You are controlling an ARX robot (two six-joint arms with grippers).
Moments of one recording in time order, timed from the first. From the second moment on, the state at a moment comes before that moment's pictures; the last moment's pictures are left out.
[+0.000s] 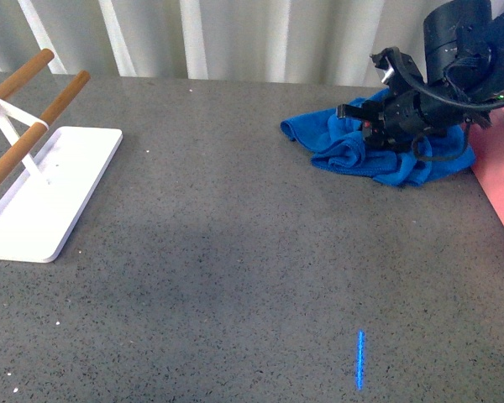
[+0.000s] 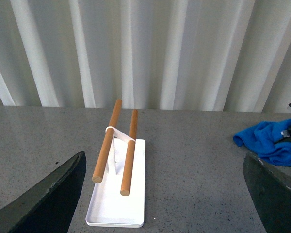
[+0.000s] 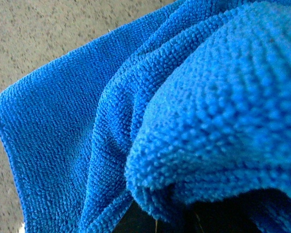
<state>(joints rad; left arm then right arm) 0.00 0.00 0.02 0.00 0.00 0.00 0.12 2.59 1.75 0.01 -0.27 0.14</state>
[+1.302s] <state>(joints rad) 0.00 0.00 0.02 0.00 0.00 0.00 0.18 2.01 0.89 0.16 -0.56 0.24</state>
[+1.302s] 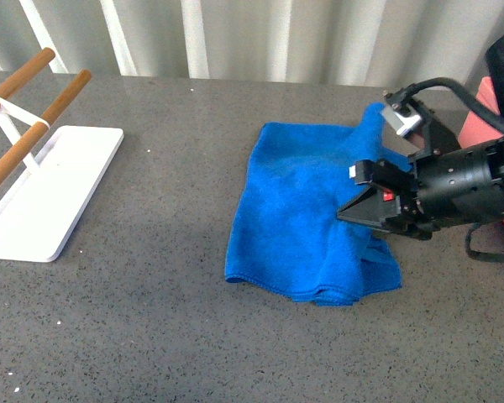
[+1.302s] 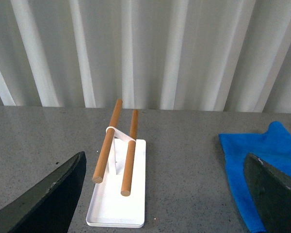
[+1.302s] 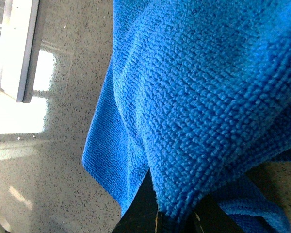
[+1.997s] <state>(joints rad) 0.00 0.00 0.02 0.00 0.00 0.00 -0.04 1.86 0.94 0.00 -0.53 0.02</state>
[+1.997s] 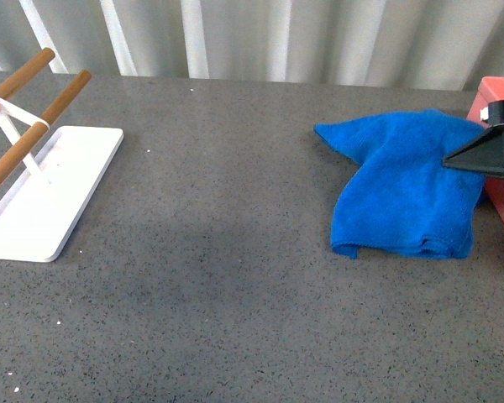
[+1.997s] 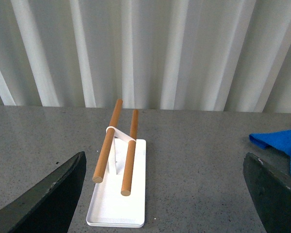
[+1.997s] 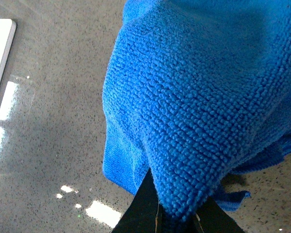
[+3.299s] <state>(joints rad) 0.00 0.00 0.02 0.00 0.00 0.00 -0.24 1.81 1.56 -0.13 -0.34 0.04</state>
